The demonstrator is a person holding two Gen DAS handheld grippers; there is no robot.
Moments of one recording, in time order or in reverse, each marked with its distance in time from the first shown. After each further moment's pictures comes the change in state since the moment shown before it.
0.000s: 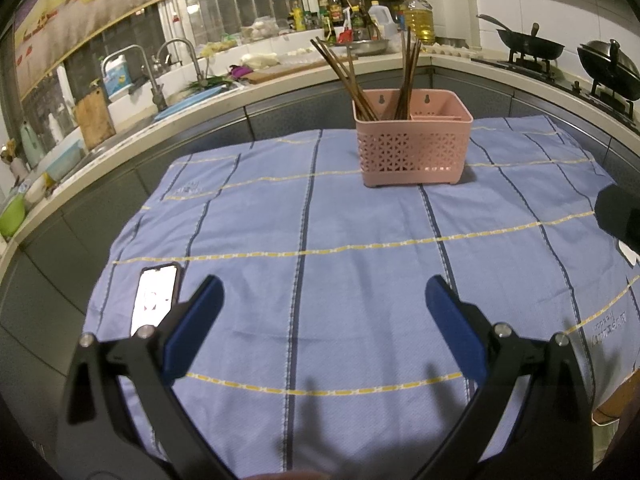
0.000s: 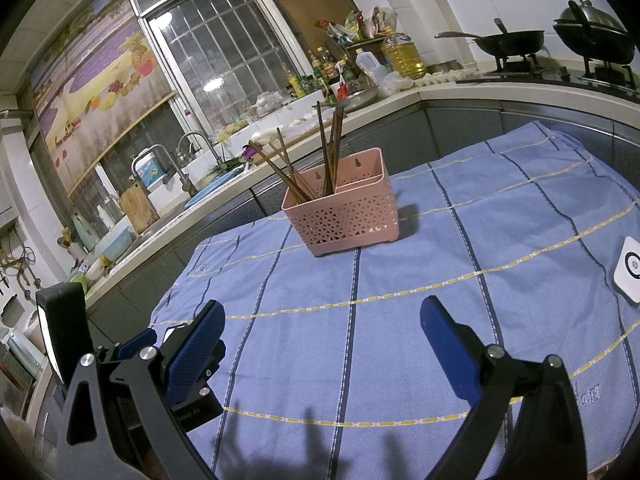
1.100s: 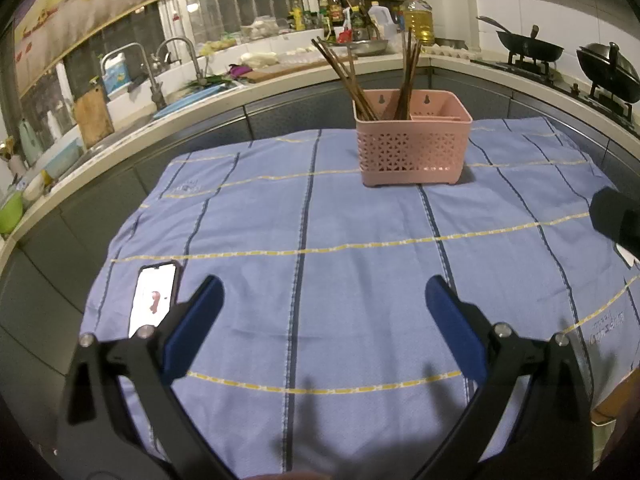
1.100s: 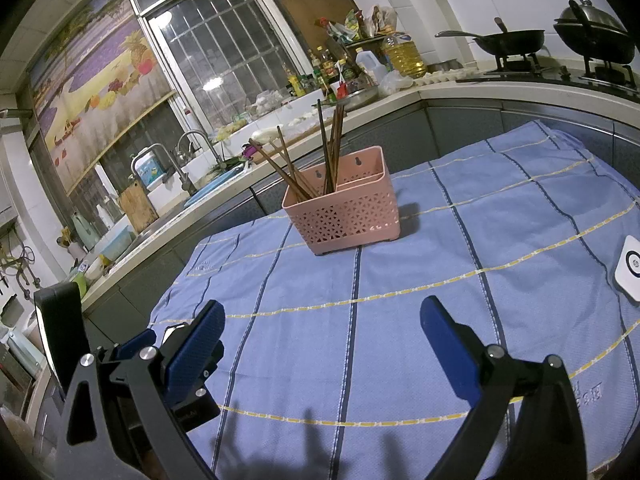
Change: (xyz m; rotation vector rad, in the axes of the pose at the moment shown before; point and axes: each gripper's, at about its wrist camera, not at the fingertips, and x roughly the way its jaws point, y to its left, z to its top) left arm 0.000 0.001 0.001 -0.001 0.002 -0.002; right arm -0.001 0.001 -0.003 -0.002 0.001 0.000
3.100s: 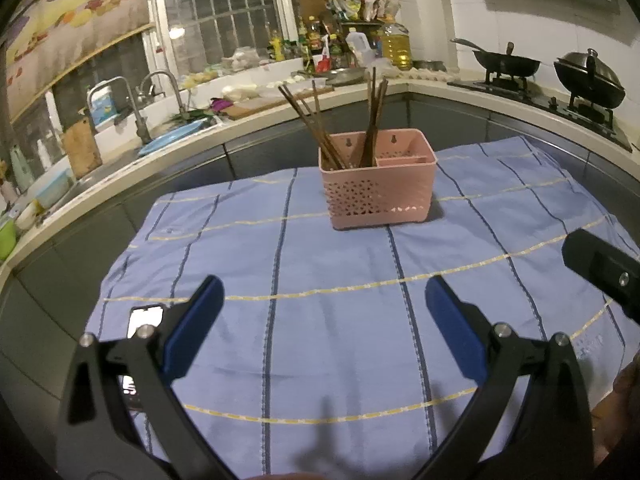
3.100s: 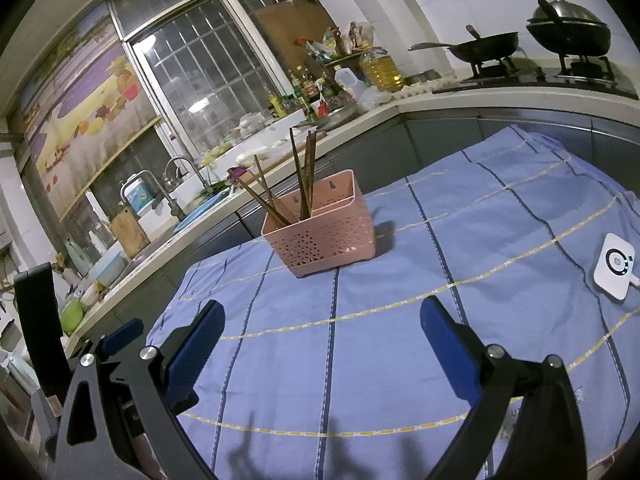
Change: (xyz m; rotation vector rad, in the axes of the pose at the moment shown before) left arm -0.024 -0.032 0.032 0.031 -0.084 -0.045; right arm -0.021 -0.023 0.009 0.058 -0.058 -0.035
